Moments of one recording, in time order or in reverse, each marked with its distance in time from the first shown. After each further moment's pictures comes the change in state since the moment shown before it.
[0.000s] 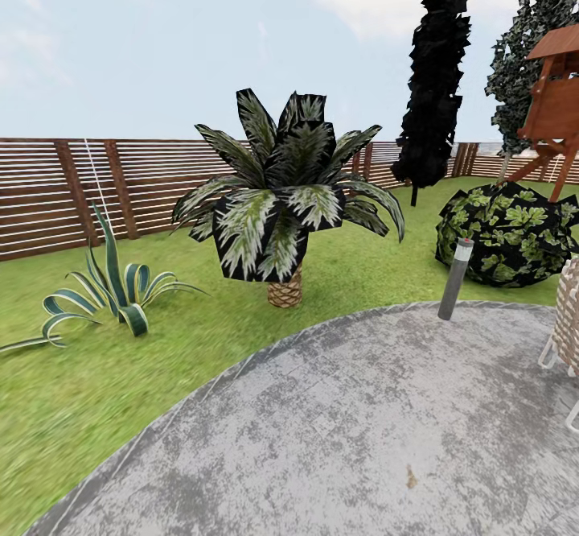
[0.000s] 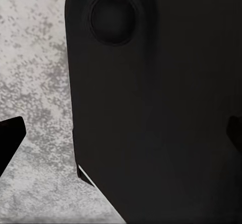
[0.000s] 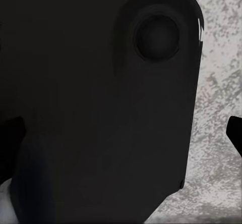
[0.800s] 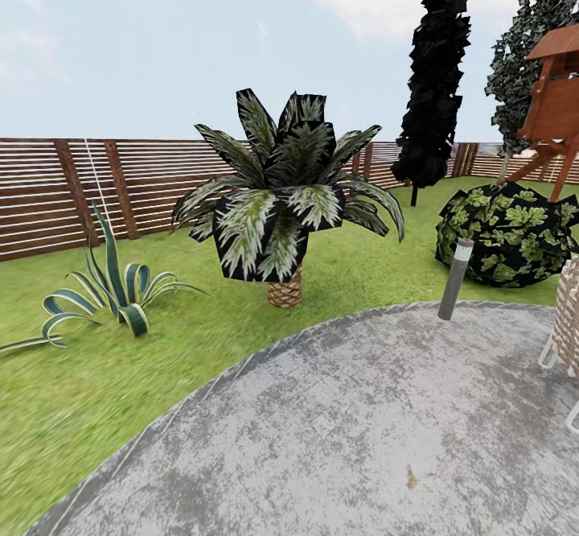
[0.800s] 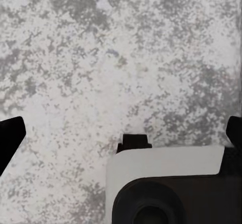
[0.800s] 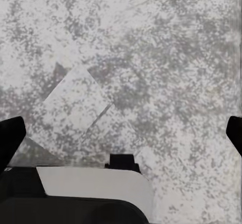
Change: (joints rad) left arm -0.040 0.049 0.001 -0.177 0.000 -0.267 0.005; right arm 0.000 -0.050 -0.006 -0.216 -0.001 -0.337 -0.003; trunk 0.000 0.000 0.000
